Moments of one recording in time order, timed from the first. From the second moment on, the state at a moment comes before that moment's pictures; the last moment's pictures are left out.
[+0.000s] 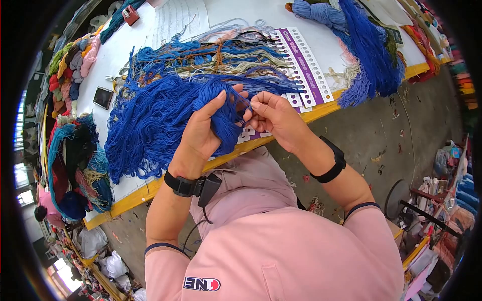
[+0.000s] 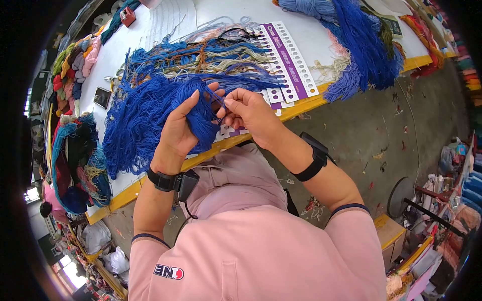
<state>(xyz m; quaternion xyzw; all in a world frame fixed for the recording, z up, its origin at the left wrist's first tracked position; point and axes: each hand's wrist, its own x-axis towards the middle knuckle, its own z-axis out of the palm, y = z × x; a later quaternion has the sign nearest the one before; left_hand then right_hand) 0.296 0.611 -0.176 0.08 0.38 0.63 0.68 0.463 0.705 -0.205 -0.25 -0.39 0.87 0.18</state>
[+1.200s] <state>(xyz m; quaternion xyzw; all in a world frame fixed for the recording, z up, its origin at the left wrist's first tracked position) 0.310 0.609 -0.159 0.14 0.48 0.64 0.58 0.463 0.697 -0.186 -0.27 -0.46 0.83 0.19</state>
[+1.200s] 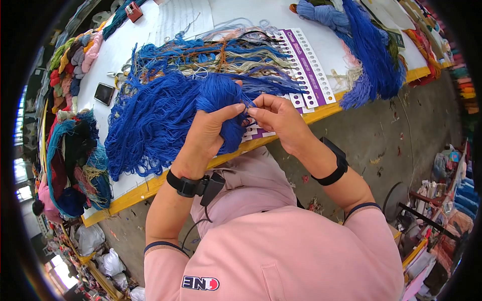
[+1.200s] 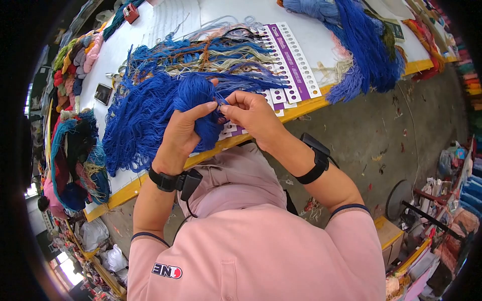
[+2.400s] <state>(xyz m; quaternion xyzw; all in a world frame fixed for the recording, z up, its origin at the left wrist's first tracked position) 0.059 0.503 -0.124 0.09 0.21 0.91 0.33 0.666 0.875 -0.123 -0.18 -0.26 0.76 0.56</state>
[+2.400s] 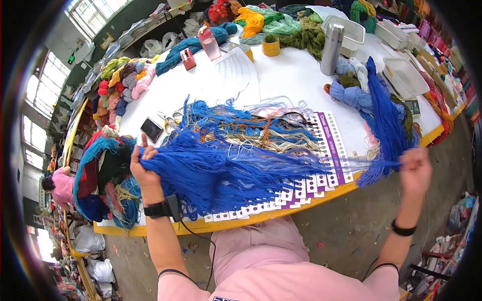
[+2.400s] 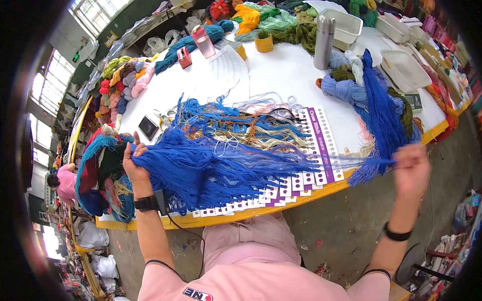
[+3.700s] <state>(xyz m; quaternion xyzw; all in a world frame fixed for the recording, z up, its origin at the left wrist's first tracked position) 0.345 0.681 -0.191 0.18 0.64 0.41 0.62 0.504 0.798 -0.205 -0.13 -0.93 0.35 0.07</state>
